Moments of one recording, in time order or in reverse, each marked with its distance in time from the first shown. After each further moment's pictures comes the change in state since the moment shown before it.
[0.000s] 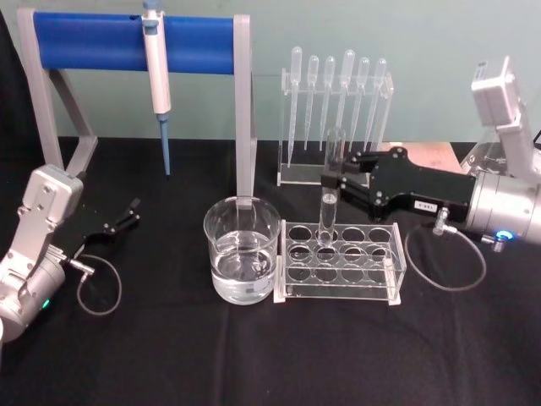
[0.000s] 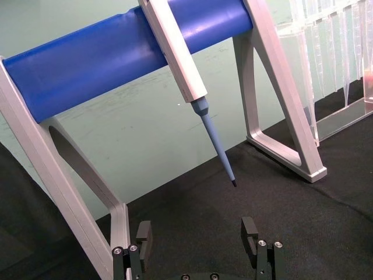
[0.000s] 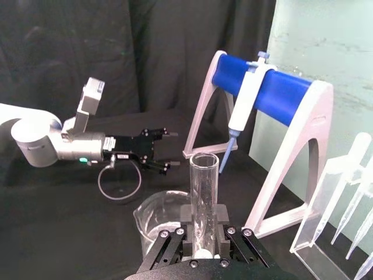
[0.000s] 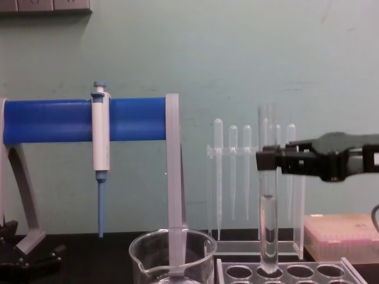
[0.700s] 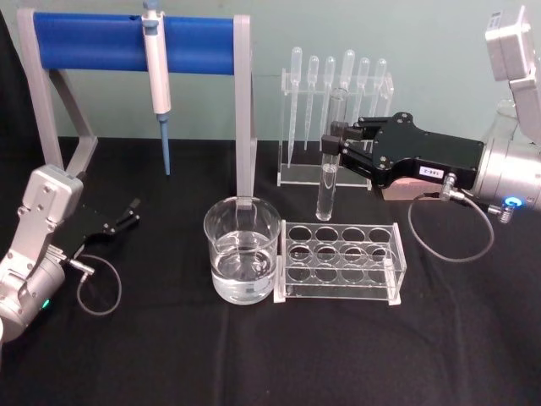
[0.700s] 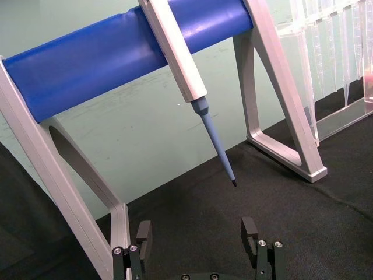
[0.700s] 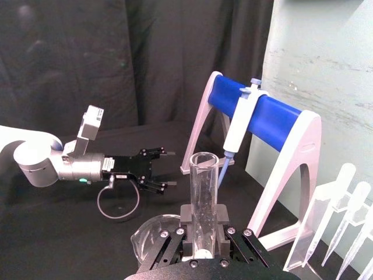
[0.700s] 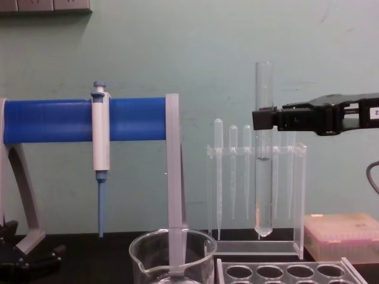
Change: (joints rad) left arm 0.000 0.000 0.000 0.000 0.000 0.000 0.000; right arm 0.066 0.018 -0.005 -0.036 0.057 0.065 -0.019
